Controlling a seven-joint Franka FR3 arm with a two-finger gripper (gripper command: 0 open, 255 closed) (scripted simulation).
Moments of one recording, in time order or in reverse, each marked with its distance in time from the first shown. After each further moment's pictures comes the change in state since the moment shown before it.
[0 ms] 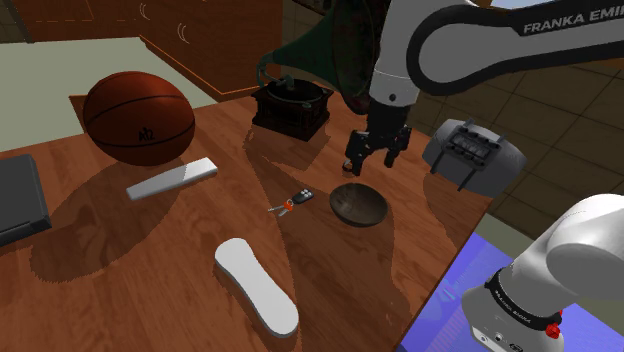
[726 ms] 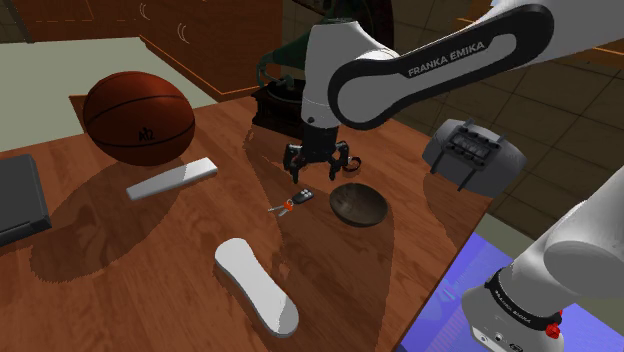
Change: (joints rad) arm -0.037 0.450 0.173 0.246 -0.214 0.225 0.481
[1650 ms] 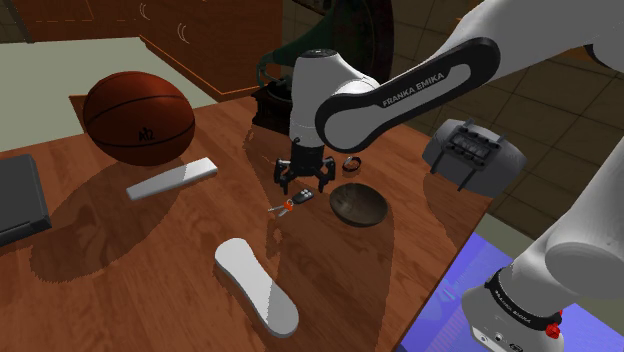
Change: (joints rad) arm 0.024 0.152 -0.008 0.022 -0.113 0.110 0.125
